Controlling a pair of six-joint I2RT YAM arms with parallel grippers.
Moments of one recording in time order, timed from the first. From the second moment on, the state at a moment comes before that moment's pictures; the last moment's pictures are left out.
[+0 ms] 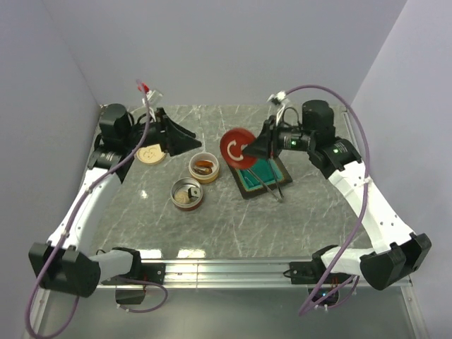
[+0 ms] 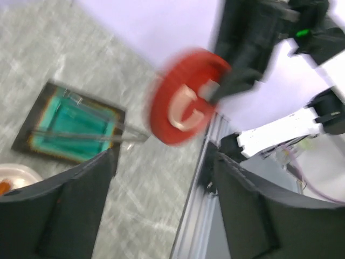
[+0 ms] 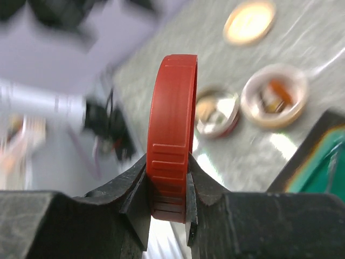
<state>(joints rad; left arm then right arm) -0.19 1.21 1.17 -0.06 1.05 -0.49 0.42 1.25 1.36 -0.52 -0.81 0.22</state>
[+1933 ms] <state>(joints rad) -0.42 1.20 1.01 0.33 0.68 -0.91 0.62 1.19 1.21 -0.11 -0.31 0.60</state>
